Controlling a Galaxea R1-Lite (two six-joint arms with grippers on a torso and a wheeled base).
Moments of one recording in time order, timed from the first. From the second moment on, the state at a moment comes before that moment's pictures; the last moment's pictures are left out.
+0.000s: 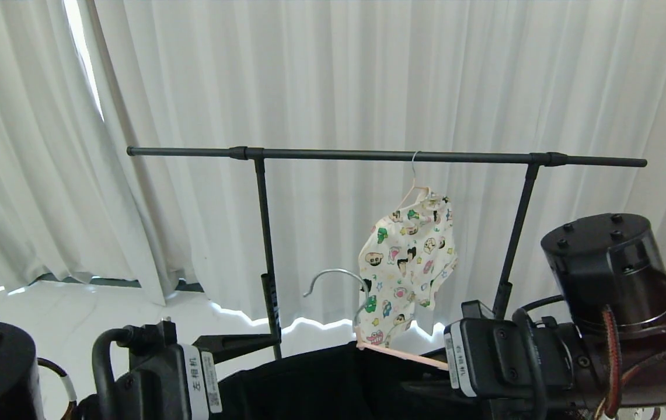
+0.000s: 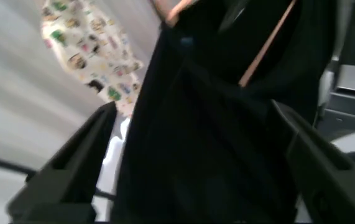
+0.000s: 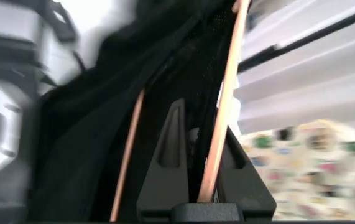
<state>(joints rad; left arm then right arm) -0.87 1.21 -0.41 -0.41 -0.11 0.38 0.92 1.52 -0.83 -0.11 0.33 -0.71</state>
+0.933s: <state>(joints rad) -0.40 1.25 -0.28 -0.40 -0.11 0.38 0.83 1.33 -0.64 -0.32 0.39 -0.85</state>
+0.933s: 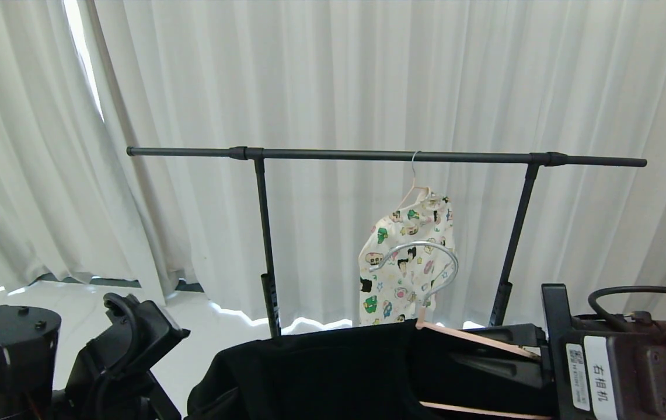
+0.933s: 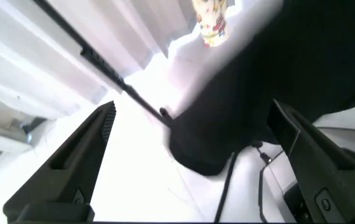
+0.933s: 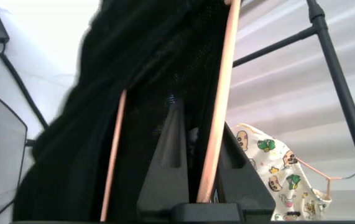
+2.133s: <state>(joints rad) -0.30 1.25 -0.27 -0.41 -0.11 0.38 0.79 1.30 -0.63 -0.32 0.38 -0.85</state>
